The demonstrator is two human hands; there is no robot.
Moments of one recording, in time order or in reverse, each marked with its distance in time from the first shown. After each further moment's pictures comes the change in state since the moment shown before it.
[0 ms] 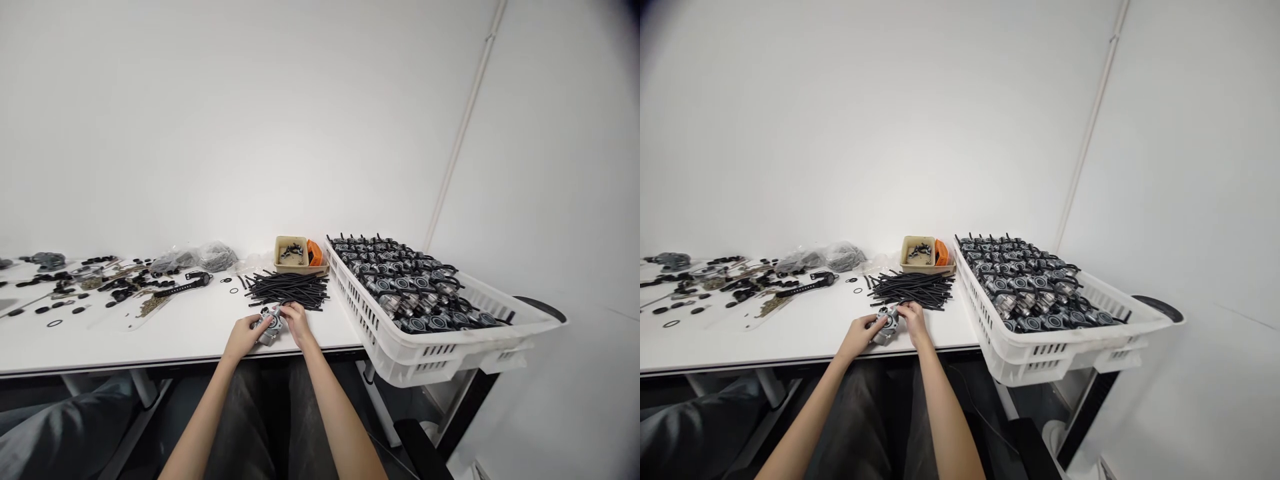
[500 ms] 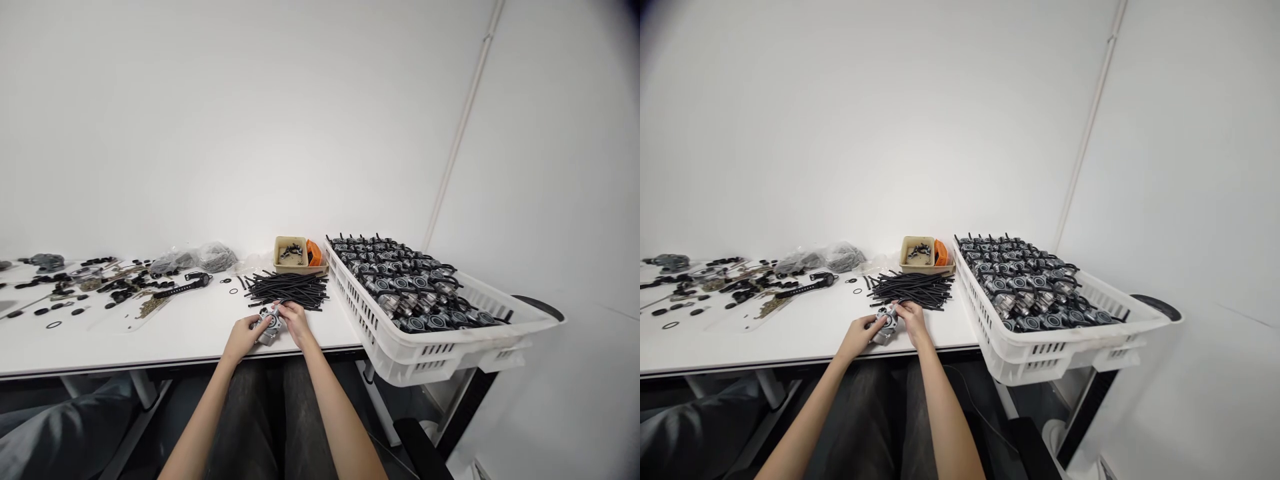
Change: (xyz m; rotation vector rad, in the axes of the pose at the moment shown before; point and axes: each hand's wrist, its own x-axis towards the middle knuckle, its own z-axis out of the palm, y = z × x) left_hand 0.001 -0.005 0.001 0.052 -0.023 0.007; right_hand -0.001 0.000 0.000 -0.011 -0.044 0.001
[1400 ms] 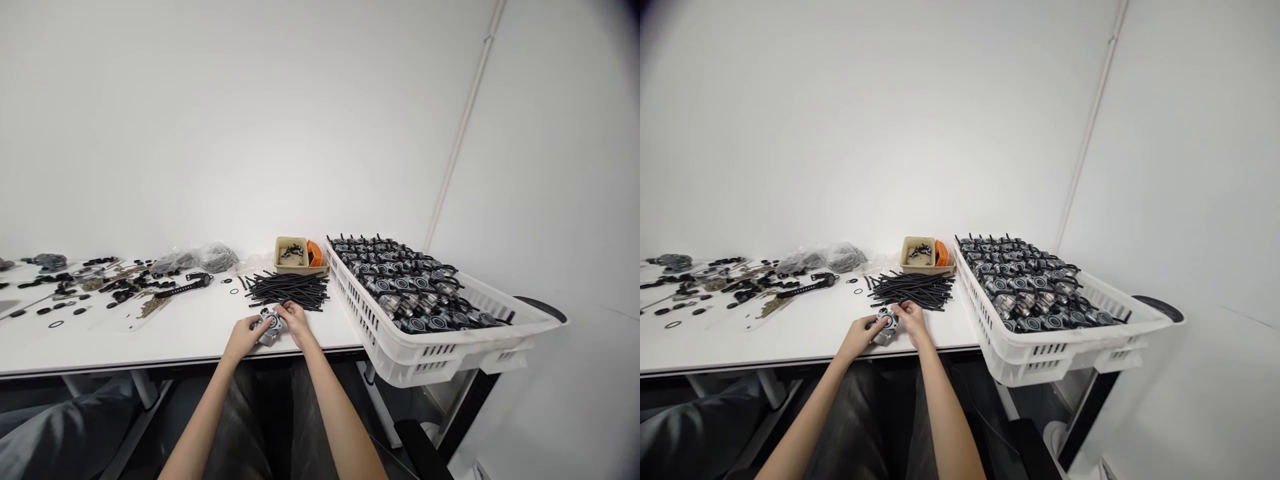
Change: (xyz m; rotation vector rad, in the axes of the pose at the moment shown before) left_hand 0.002 -0.008 0.002 0.016 -0.022 0.014; right_hand 0.003 0.006 -0.003 -0.139 0.033 -0.023
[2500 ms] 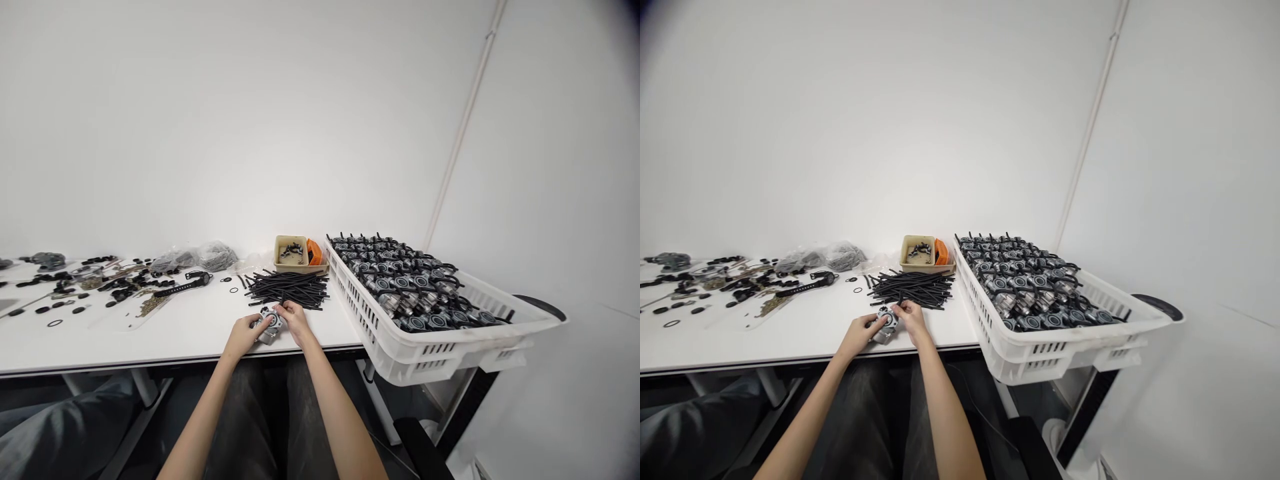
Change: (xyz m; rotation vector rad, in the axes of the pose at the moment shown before) left_hand 0.000 0.004 0.000 -0.013 0.015 -0.022; right_hand 0.000 -0.001 -0.001 -0.074 -0.015 -0.005
